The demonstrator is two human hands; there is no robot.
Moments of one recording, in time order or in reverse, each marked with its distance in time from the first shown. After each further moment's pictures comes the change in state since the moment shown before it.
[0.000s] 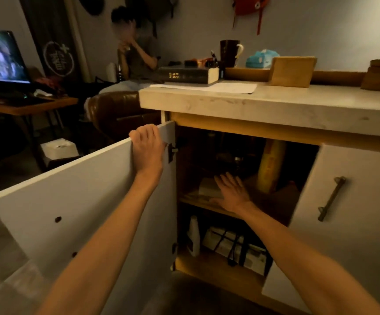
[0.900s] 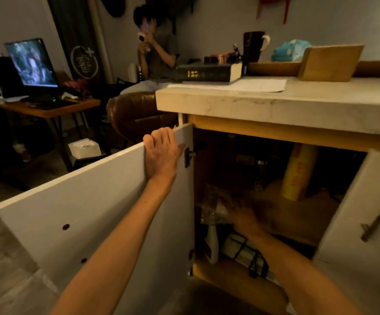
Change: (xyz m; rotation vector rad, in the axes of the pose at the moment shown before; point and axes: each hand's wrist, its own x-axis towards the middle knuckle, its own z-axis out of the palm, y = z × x) left_hand 0.003 0.000 0.006 0.022 0.090 -0.017; right_hand 0.030 -0.012 0.087 -0.093 -0.149 -0.052
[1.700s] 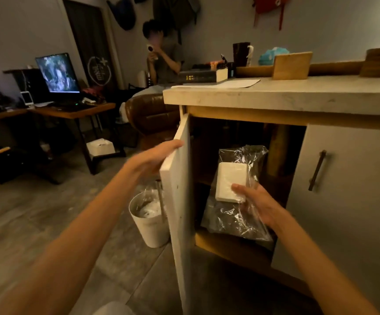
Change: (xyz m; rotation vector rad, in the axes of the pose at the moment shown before) left_hand -0.046 -0.102 -0.220 -1.508 -1.375 -0.454; right_hand -0.248 0.002 -0.102 1.852 0.045 0.000
